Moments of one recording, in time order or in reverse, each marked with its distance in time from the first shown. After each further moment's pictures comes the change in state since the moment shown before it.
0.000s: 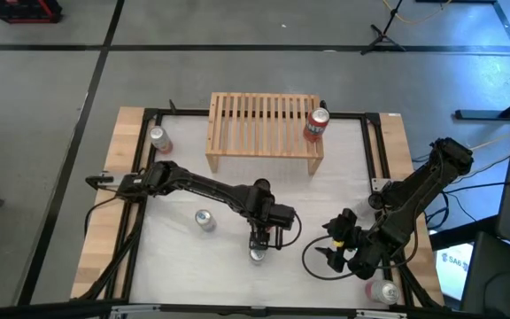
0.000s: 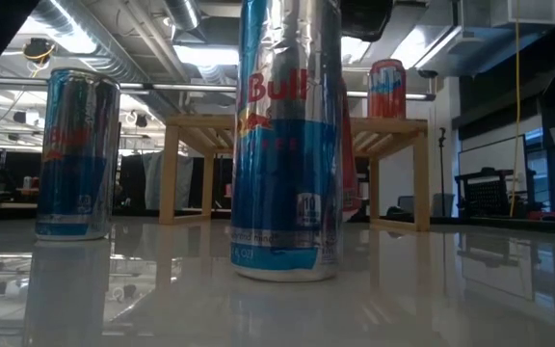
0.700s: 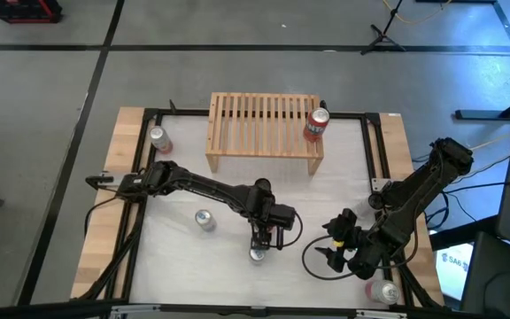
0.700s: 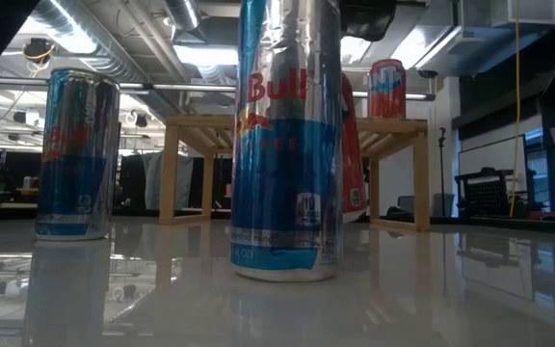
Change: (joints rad) left arm 0.000 0.000 -0.002 0.019 -0.017 -0.006; right arm 0.000 0.000 0.000 0.002 0.000 0.002
